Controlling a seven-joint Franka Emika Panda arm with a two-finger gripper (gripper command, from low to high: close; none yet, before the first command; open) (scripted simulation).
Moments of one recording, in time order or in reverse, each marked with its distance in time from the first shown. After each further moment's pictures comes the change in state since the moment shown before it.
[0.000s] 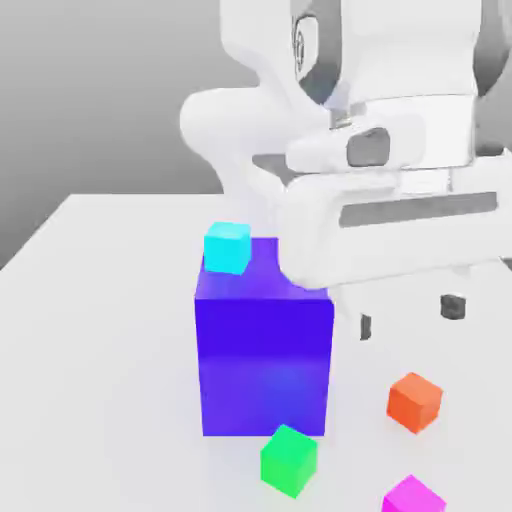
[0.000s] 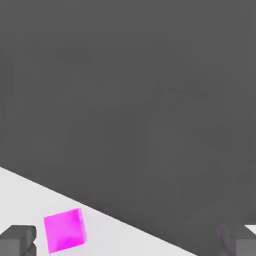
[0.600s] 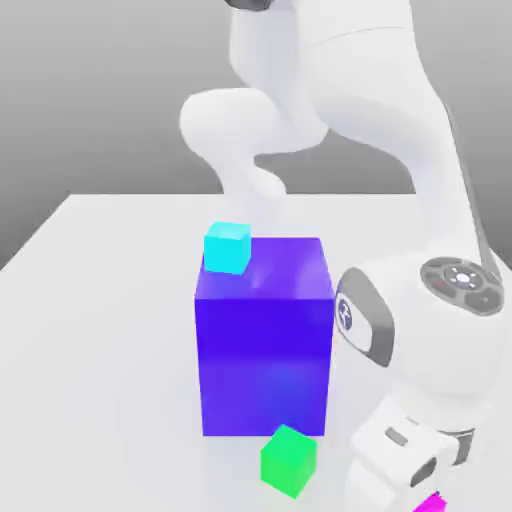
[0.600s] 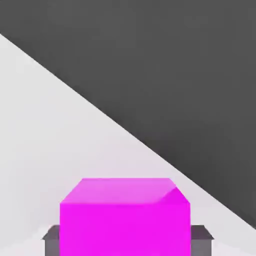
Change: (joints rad) arm 0.064 0.467 0.006 0.044 -0.080 0.202 -0.036
